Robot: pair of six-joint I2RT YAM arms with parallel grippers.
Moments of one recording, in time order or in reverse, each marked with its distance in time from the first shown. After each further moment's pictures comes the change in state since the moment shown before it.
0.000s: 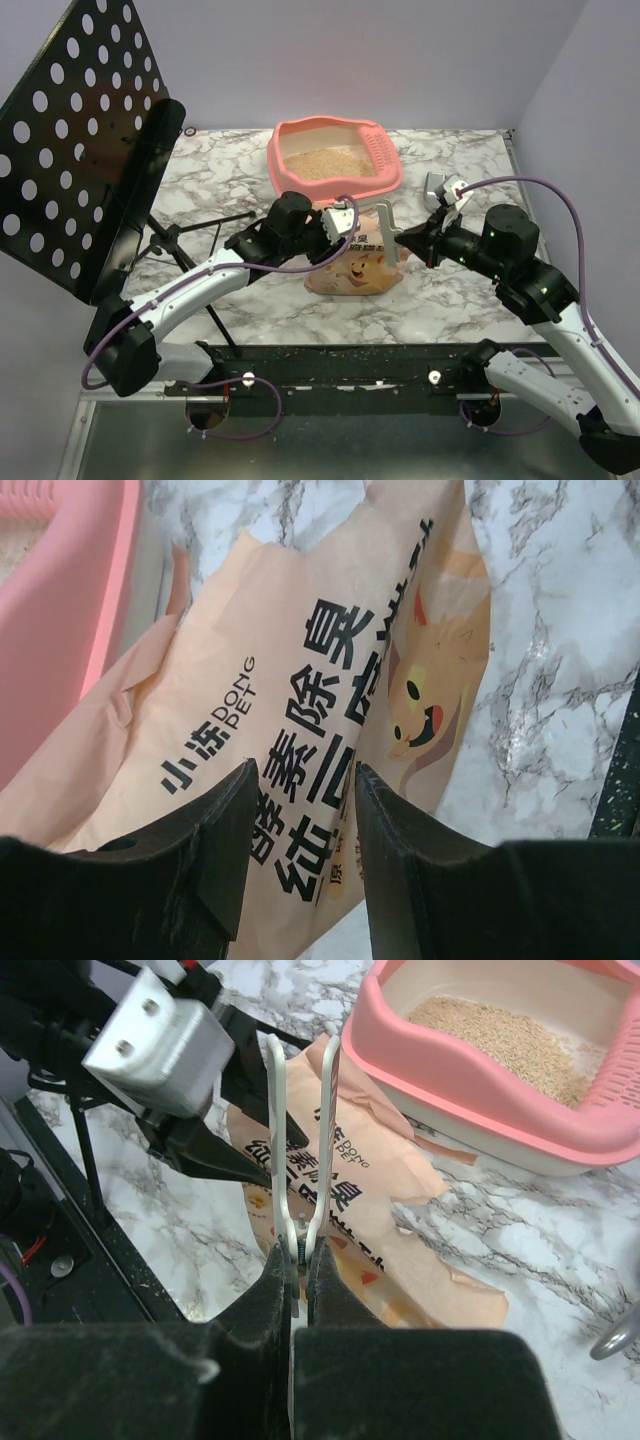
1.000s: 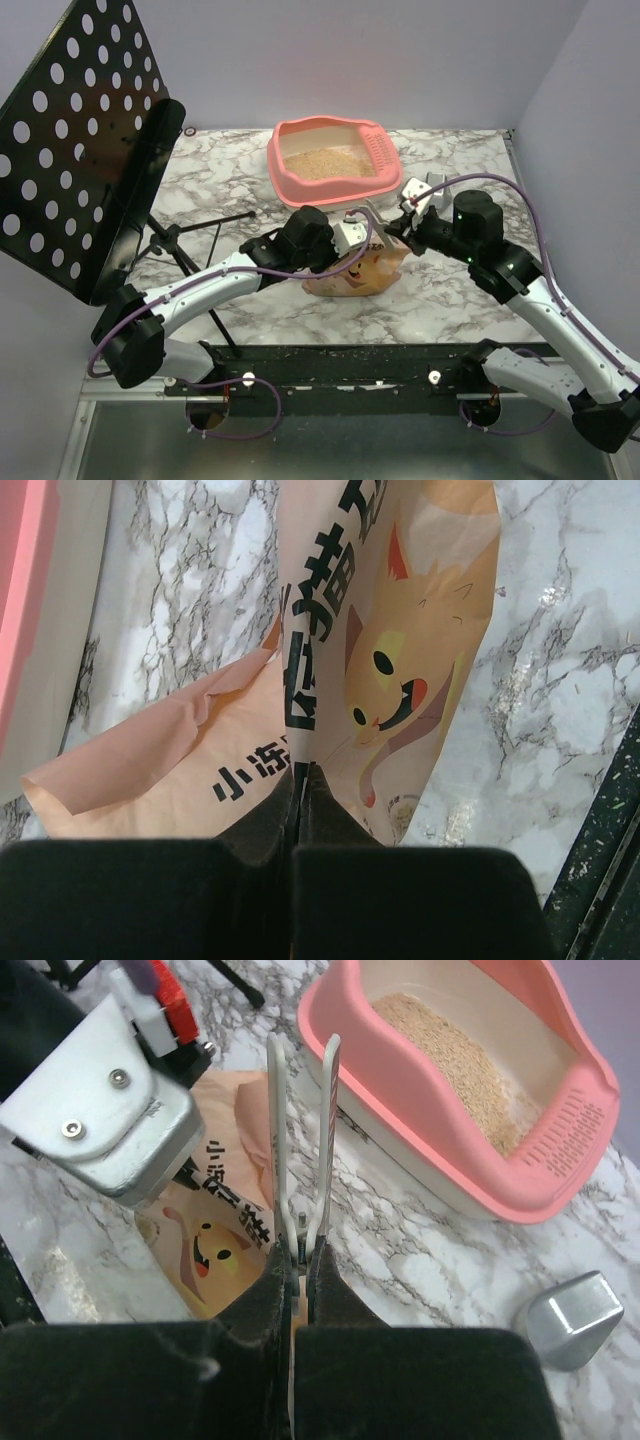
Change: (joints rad) left arm -0.077 0.072 -0.021 -0.060 -0.152 -0.035; right arm 0.000 0.150 -0.026 0.102 0.020 -0.335
